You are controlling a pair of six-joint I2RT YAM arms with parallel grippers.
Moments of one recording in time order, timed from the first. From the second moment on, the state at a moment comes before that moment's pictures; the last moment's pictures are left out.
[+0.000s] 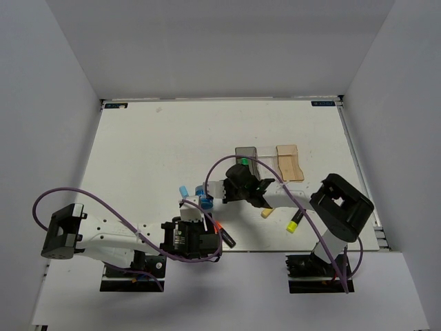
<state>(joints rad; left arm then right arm) -1.56 1.21 0.76 -0.88 -0.72 -1.58 0.93 1.66 0.82 0.05 0.00 -0.88</state>
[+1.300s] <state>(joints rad) -1.59 1.25 0.78 -0.89 -0.73 -1.58 0.85 1.49 0.88 -0.67 -0.42 -1.52</state>
